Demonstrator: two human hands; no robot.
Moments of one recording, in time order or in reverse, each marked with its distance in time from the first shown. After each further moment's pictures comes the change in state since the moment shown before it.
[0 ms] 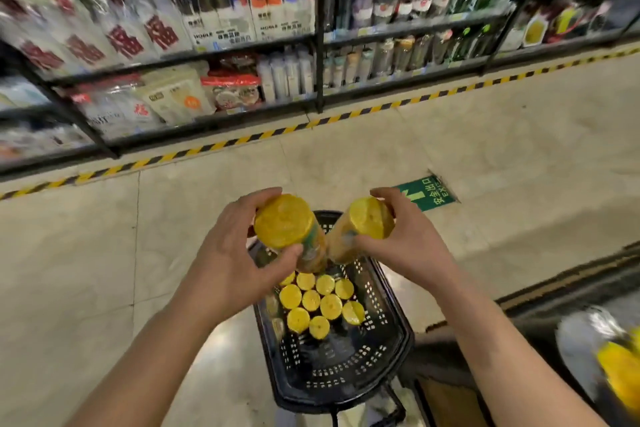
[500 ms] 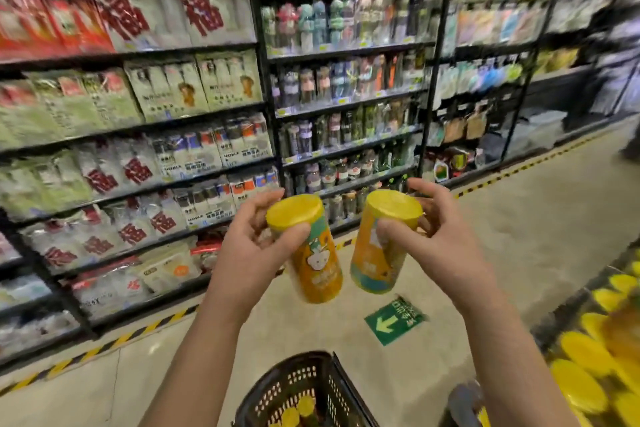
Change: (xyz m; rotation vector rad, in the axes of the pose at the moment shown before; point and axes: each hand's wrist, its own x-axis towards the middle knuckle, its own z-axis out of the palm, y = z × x) left_hand 0.021 0.282 -0.124 -0.578 0.109 0.231; right_hand -0.149 -0.181 -0.226 0.486 0.505 -0.354
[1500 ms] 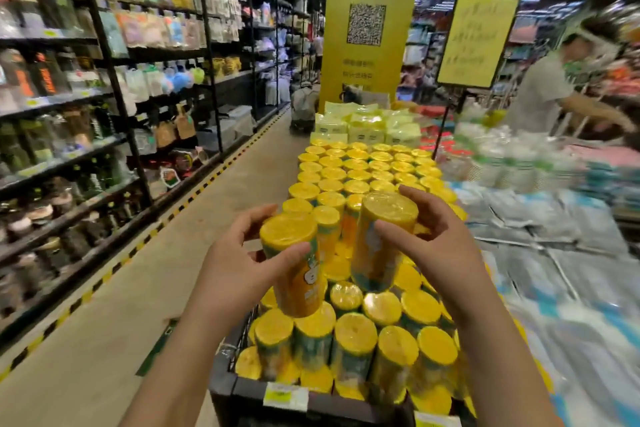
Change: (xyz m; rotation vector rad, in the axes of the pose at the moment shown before) left_hand -0.093 0.044 0.262 -0.161 -0.826 0.136; right_hand -0.242 -0.047 -0.229 -0.344 0.896 0.137
